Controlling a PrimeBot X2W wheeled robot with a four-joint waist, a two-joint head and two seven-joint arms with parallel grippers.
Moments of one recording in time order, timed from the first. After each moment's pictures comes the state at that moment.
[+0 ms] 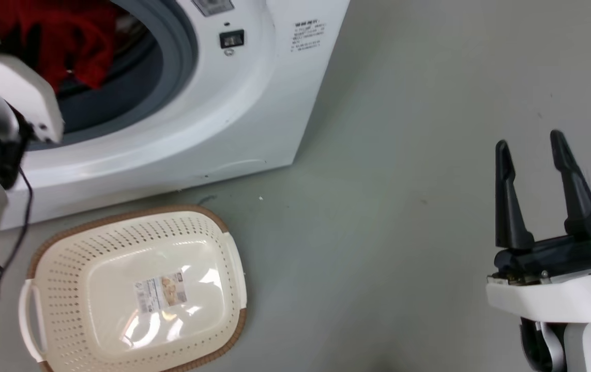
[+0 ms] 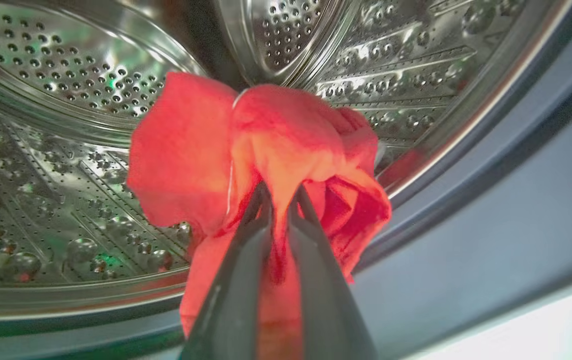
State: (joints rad) left arm -1.12 0.62 -0.76 0.92 -0.74 -0.08 -0.13; right arm -0.14 -0.05 0.03 -0.20 0.08 0.13 -0.26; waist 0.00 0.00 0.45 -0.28
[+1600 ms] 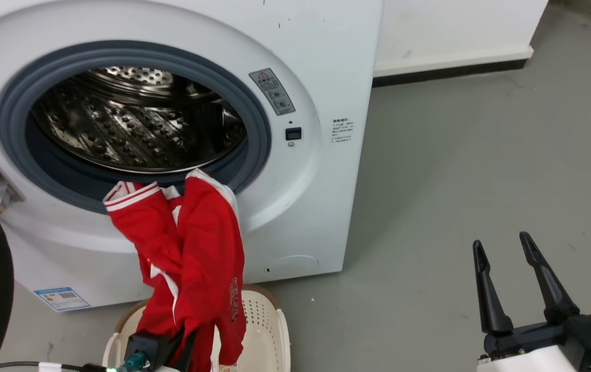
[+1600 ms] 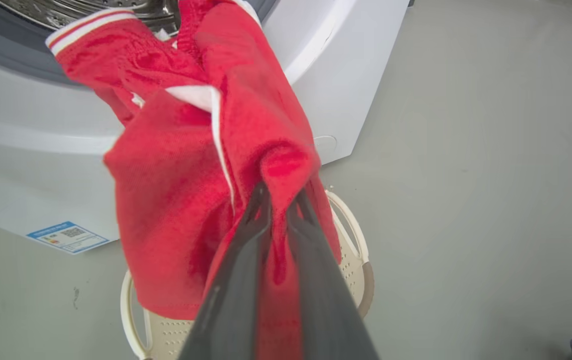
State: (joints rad) left arm -0.17 0.51 -0.78 0.42 -0.69 0.16 -0.26; right arm 0.11 -0.05 0.03 -0.14 0.01 0.13 -0.26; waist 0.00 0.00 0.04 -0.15
